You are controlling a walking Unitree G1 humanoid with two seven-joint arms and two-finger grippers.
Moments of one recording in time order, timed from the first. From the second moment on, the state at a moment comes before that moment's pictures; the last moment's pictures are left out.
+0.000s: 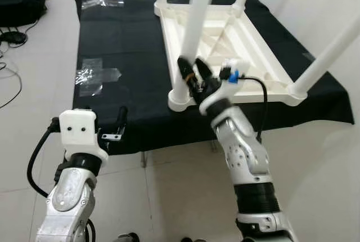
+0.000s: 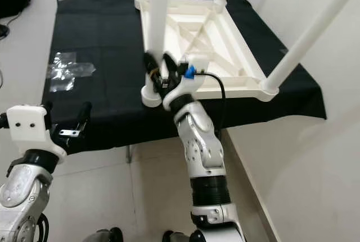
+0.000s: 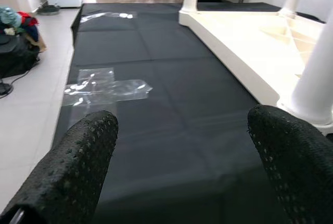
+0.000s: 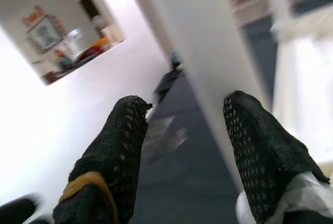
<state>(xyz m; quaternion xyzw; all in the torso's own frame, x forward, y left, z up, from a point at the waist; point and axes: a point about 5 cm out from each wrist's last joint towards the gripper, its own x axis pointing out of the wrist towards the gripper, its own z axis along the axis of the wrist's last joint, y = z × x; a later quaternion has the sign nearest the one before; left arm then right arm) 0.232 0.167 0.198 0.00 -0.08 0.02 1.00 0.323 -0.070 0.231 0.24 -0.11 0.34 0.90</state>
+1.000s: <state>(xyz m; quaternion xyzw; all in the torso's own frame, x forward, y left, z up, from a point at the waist) 0.236 0.168 0.196 0.06 -0.08 0.01 0.99 0.337 -0.142 0.169 0.03 -0.02 0.12 0.99</state>
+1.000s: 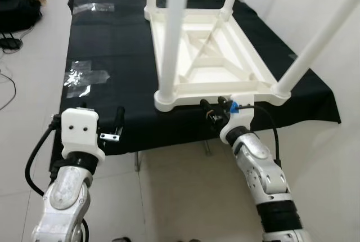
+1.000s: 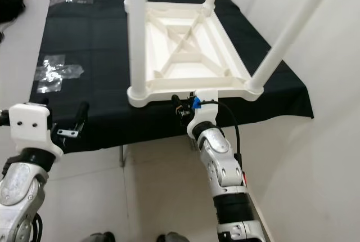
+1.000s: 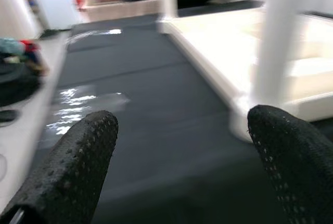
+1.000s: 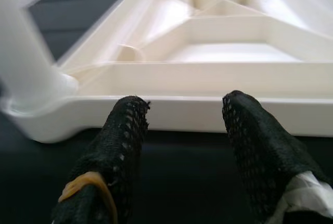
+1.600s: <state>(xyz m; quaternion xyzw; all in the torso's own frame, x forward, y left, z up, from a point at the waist) 0.236 0.169 0.198 0.06 -0.09 0.01 0.99 0.340 -0.159 0.165 0.02 -0.03 0.08 1.00</state>
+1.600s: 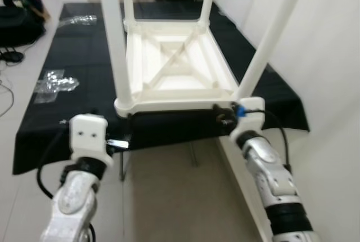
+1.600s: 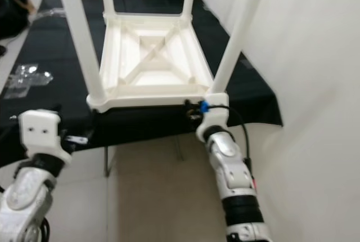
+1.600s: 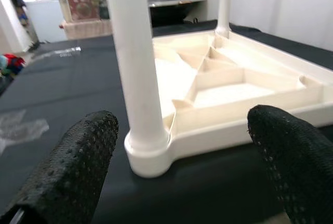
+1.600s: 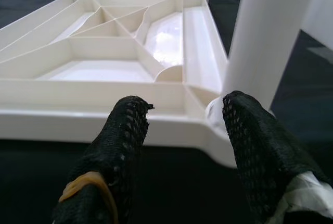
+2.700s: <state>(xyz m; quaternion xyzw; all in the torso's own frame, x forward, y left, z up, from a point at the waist) 0.232 0.171 0.197 0.03 -0.09 0.03 1.00 0.387 -0.204 0.205 -0.08 -0.04 -0.02 1.00</state>
